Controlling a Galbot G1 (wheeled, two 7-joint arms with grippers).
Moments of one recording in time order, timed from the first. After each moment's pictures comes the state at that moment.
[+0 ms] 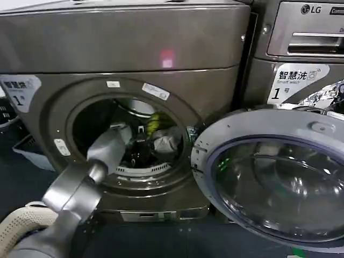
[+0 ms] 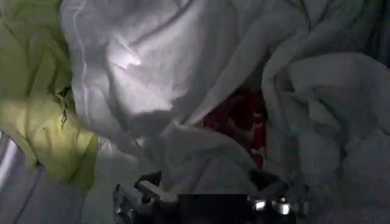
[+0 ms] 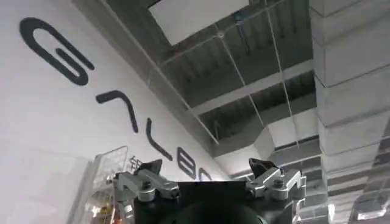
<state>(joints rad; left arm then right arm) -0.16 -1.48 0.22 -0.10 0.70 0.00 0.91 -1.78 0.71 2.69 1.71 0.86 -0.30 -0.13</state>
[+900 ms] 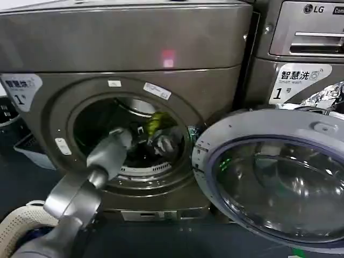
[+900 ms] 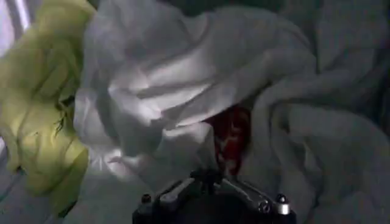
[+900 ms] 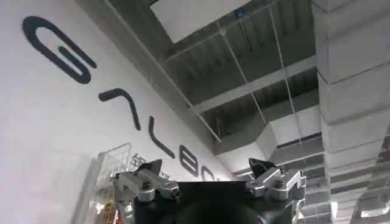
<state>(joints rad) -0.09 -1.46 0.02 -0.19 0.44 0.02 0.82 -1.76 0.71 2.66 1.70 0.85 -0.29 -0.12</state>
